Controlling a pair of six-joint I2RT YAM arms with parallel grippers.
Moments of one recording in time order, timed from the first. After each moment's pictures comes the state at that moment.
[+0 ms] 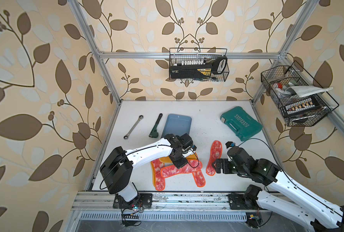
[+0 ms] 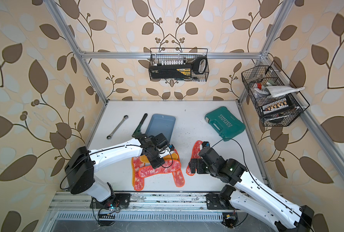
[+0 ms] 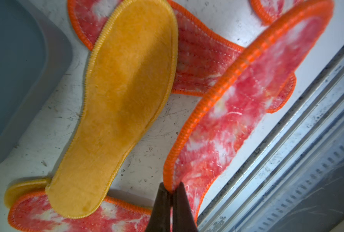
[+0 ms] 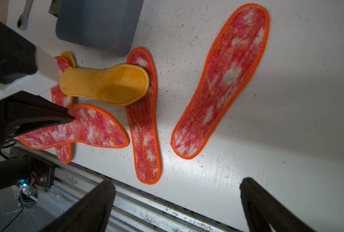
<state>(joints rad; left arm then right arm) -0.95 1.57 1.16 -0.99 0.12 0.03 0.78 0.75 0.72 -0.92 0.09 0.76</state>
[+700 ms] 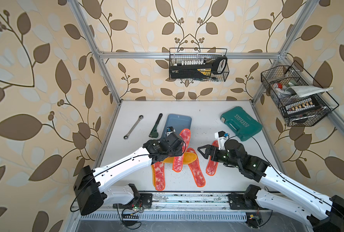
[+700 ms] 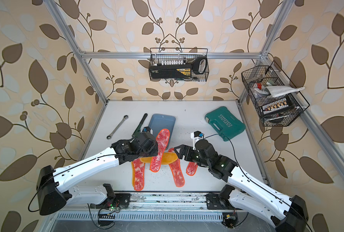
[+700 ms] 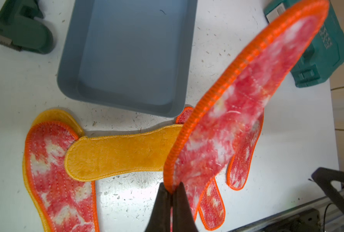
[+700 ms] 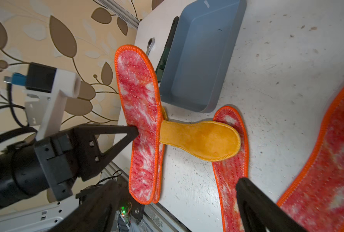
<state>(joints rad) -0.95 1.23 0.99 -0.70 -0.21 -0.95 0.78 0.90 0.66 -0.28 -0.04 0.95</state>
